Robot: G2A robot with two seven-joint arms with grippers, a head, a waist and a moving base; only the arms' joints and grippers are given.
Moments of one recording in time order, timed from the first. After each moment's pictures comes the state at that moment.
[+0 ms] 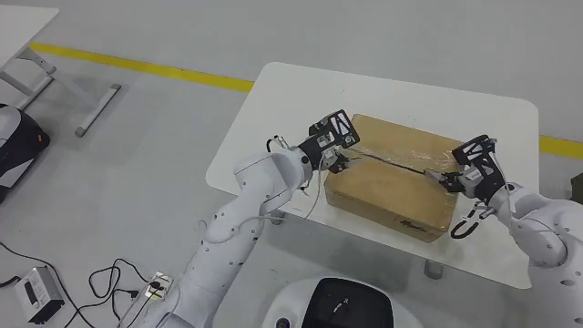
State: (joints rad) left arm 1.07 -1.35 -1.34 -1.78 1.63 -0.56 -0.52; right arm -0.88 -1.17 1.21 -1.37 -1.09 -0.50 0.53
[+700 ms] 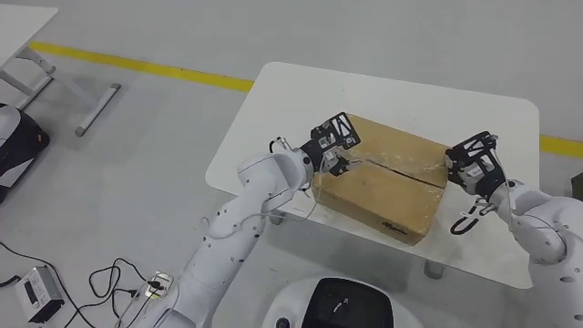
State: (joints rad) left arm 1.05 -1.33 -1.31 -1.74 1.60 -0.55 -0.52; right arm -0.88 -1.16 1.23 -1.39 -1.11 -0.49 0.52
